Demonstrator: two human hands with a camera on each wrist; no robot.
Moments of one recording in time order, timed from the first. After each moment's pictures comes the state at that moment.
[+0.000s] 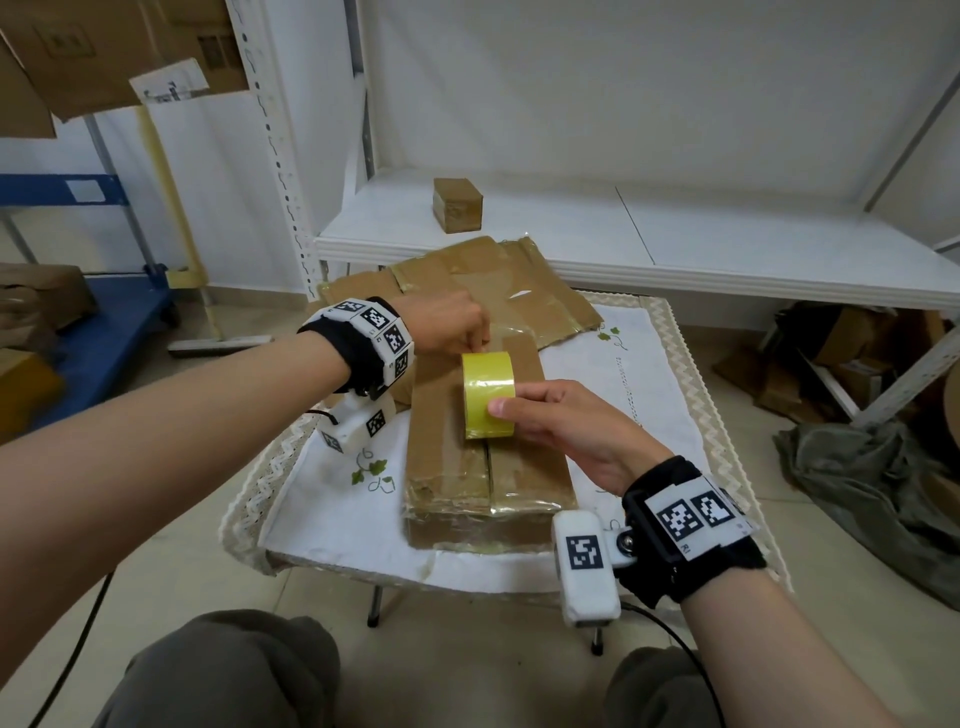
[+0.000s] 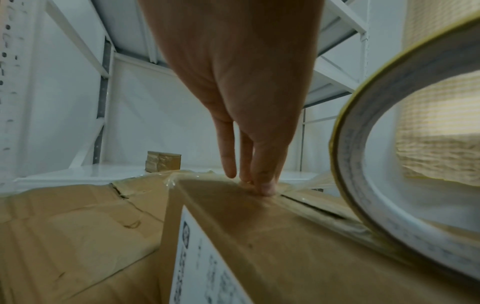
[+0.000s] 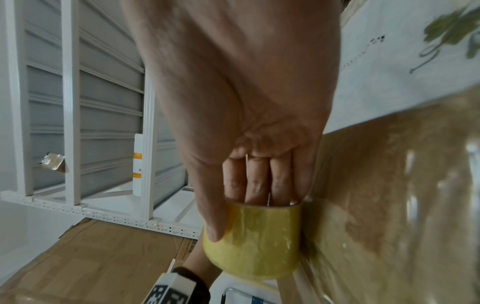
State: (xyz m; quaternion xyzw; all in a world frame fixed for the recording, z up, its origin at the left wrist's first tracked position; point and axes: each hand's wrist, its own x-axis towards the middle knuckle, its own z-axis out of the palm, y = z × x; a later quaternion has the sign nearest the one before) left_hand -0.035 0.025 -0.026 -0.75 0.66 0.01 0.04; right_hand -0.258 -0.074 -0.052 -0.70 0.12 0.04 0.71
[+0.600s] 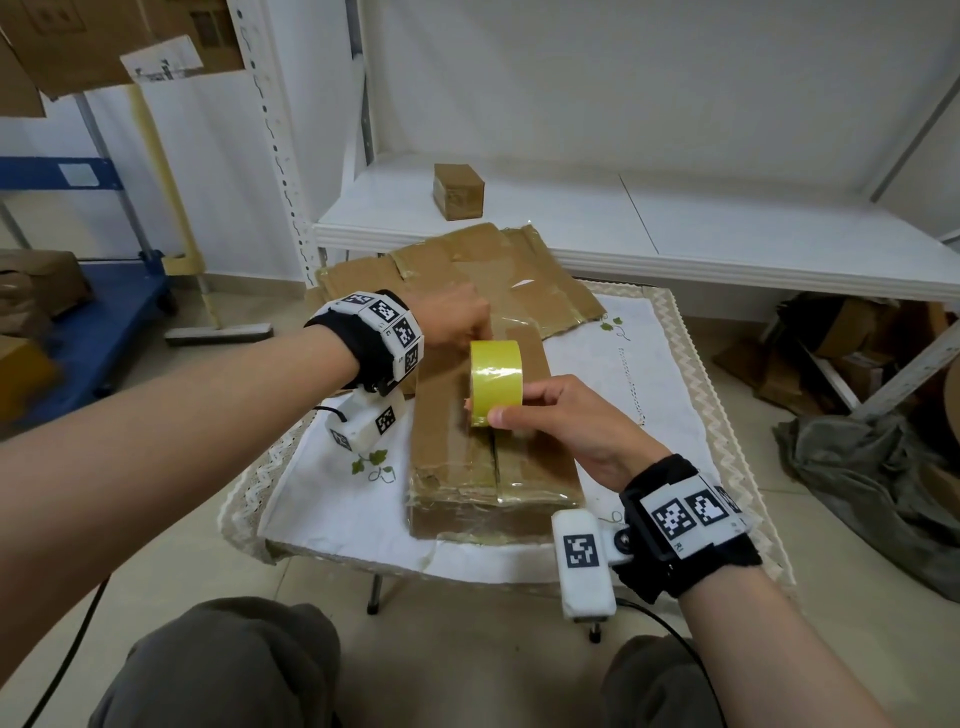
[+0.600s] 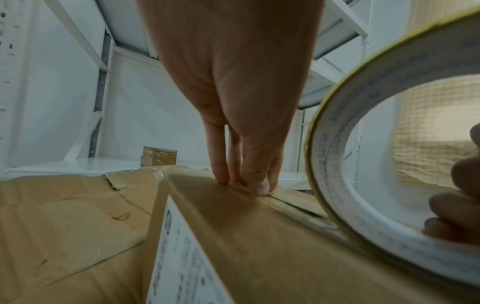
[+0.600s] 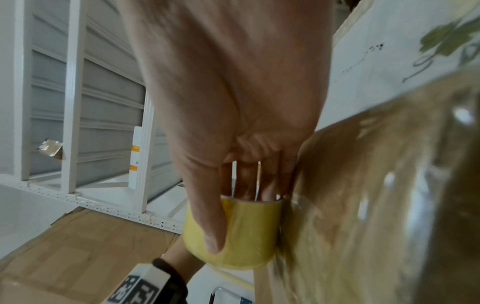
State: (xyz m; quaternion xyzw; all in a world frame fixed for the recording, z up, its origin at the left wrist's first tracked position) left_hand -0.054 0.025 -0.027 -0.78 0.62 0.01 0.04; right_hand -0.262 -0.073 -0.059 -0.73 0.09 0.03 0.68
